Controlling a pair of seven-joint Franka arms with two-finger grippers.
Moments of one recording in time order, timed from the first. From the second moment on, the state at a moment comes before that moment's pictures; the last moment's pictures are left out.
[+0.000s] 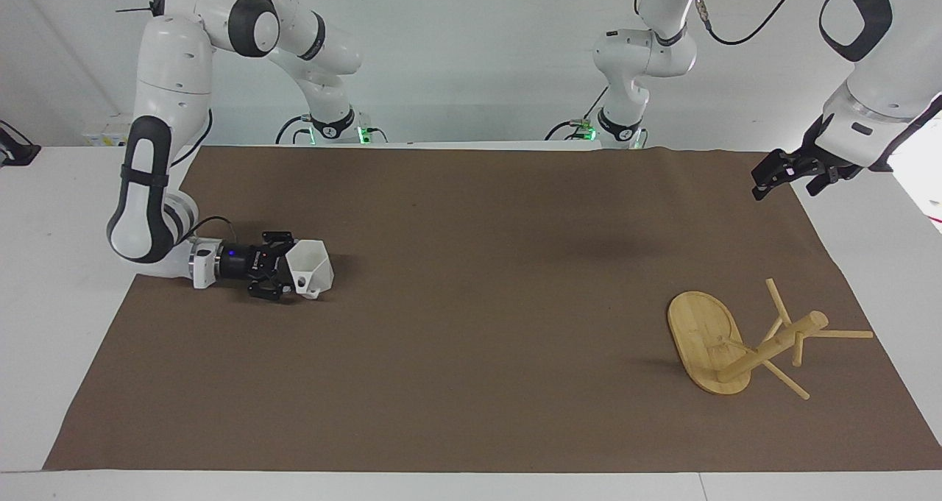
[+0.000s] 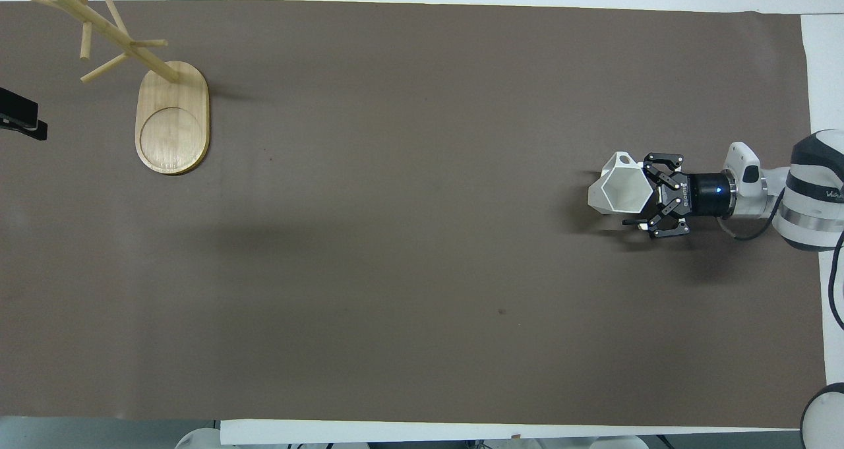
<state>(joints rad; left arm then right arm) -0.20 0.11 0.18 -1.45 0.01 1.48 0.02 -0.25 0.58 -0.19 -1.95 1.20 1.43 -2.53</state>
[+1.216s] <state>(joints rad) -0.20 0.11 0.18 -1.45 0.01 1.48 0.02 -0.11 0.57 -0.19 -1.94 1.29 1.48 -2.47</state>
